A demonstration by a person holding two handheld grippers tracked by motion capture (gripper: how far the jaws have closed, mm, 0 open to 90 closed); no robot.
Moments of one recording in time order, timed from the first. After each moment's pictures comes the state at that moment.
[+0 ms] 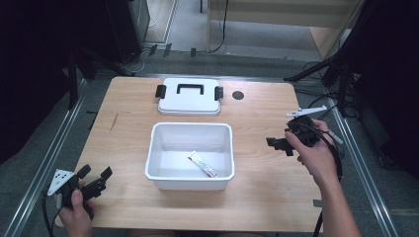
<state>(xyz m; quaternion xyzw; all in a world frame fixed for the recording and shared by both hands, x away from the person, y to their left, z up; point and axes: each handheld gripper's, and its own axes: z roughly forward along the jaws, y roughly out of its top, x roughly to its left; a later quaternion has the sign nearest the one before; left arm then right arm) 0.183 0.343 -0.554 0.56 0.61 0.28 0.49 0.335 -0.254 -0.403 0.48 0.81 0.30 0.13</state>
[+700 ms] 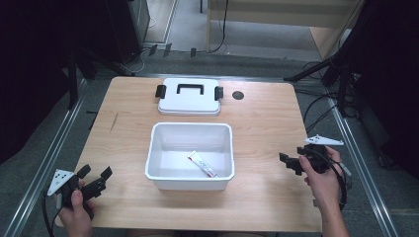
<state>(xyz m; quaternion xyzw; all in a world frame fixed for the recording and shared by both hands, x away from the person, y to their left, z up) 0.183 0.343 -0.554 0.56 0.61 0.28 0.49 0.302 -0.305 -0.478 0.53 0.75 0.35 0.17</state>
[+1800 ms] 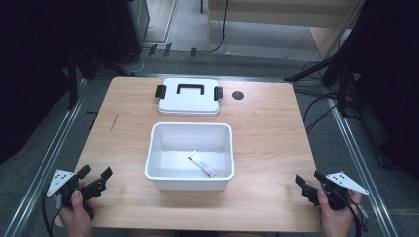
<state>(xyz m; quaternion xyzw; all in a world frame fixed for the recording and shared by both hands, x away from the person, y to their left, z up) 0.182 0.342 -0.554 0.56 0.61 0.28 0.48 0.227 -0.359 -0.538 0.55 0.68 0.43 0.25</state>
